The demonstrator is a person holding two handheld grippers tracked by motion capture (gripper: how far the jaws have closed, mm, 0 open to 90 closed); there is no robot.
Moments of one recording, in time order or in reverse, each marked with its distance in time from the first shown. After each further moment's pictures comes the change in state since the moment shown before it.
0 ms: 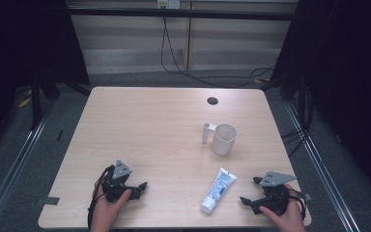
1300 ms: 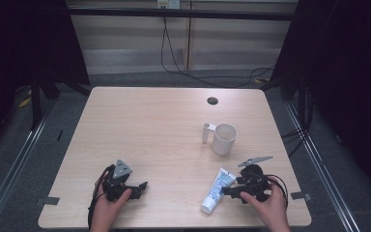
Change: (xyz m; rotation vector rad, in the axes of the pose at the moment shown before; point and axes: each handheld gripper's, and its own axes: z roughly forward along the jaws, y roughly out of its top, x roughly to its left) left arm 0.000 0.001 0.002 -0.003 -0.005 0.001; right arm 0.029 0.073 0.022 0.212 0.014 0.342
